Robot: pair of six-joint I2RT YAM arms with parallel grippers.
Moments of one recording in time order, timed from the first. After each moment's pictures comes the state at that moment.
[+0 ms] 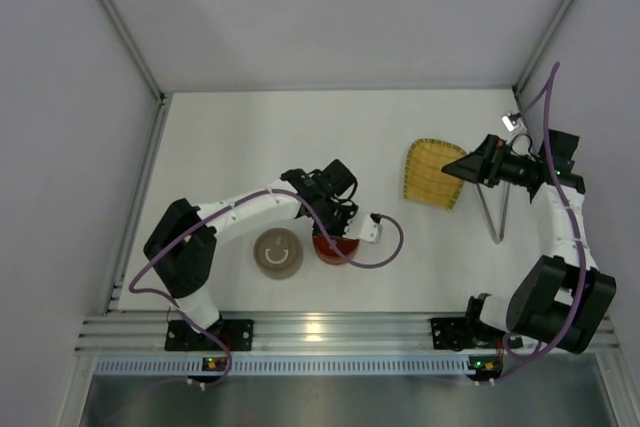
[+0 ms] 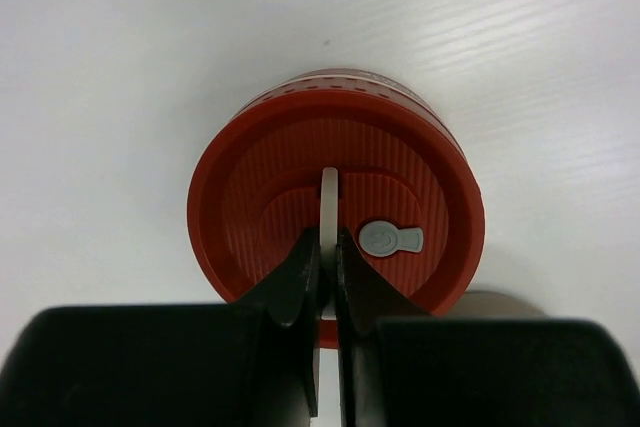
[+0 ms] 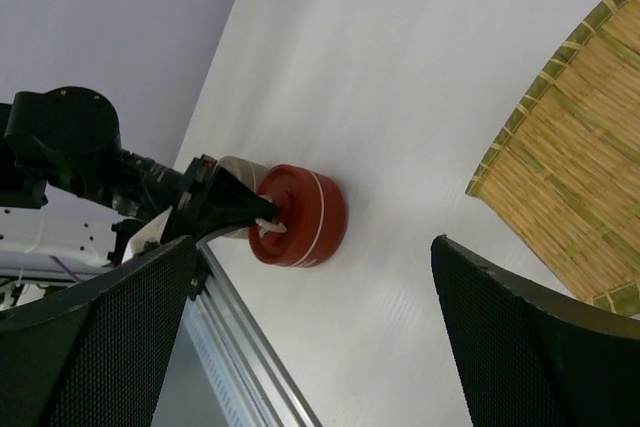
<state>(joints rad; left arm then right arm) -0.86 1.73 1.28 -0.75 0.32 0.97 -0.37 1.26 0.97 -0.50 -1.21 0.09</state>
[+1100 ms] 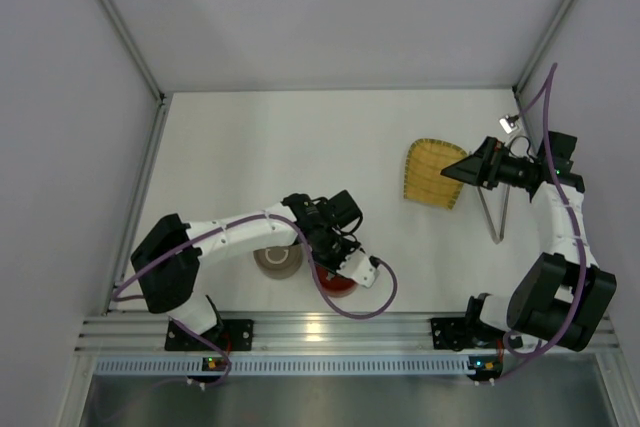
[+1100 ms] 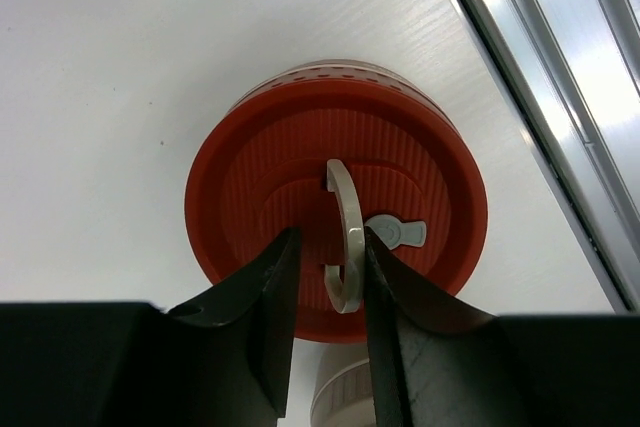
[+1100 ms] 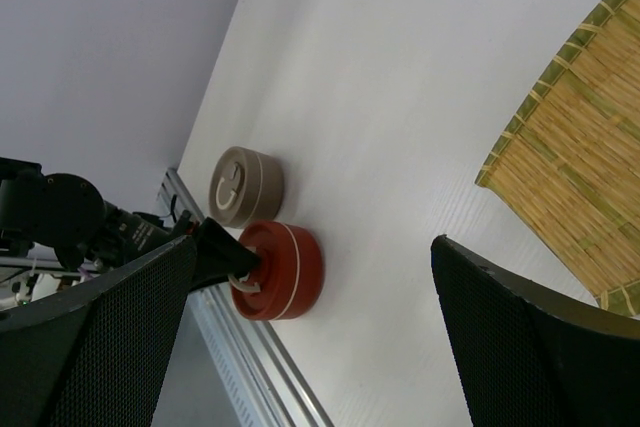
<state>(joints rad) -1.04 1.61 1.16 -0.82 0.38 1.11 -0.37 1.28 0.97 -0.54 -1.23 0.06</state>
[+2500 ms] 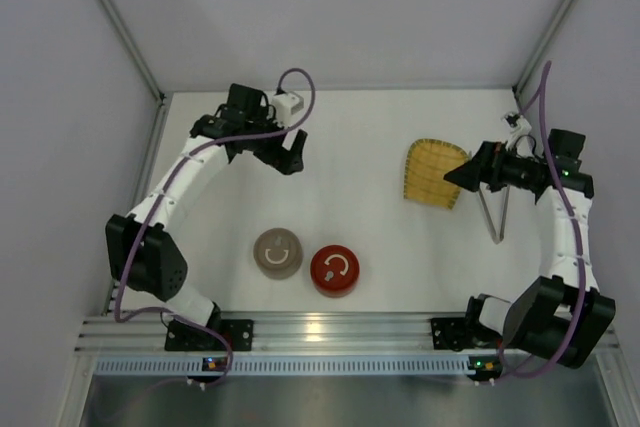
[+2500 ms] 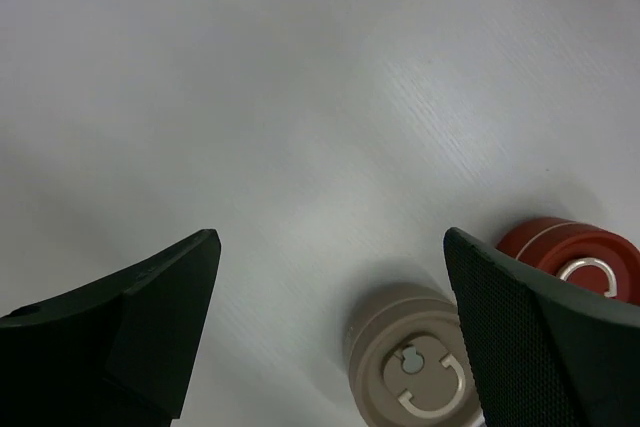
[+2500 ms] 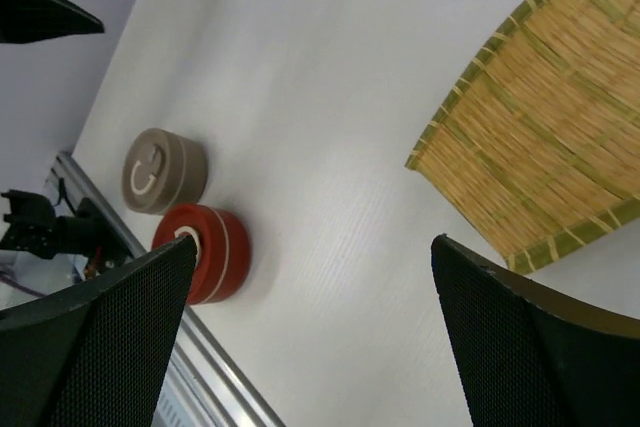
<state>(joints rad) -0.39 1.61 1.52 -0.77 0.35 0.25 -0.37 1.19 1.03 -0.71 -1.09 -0.13</state>
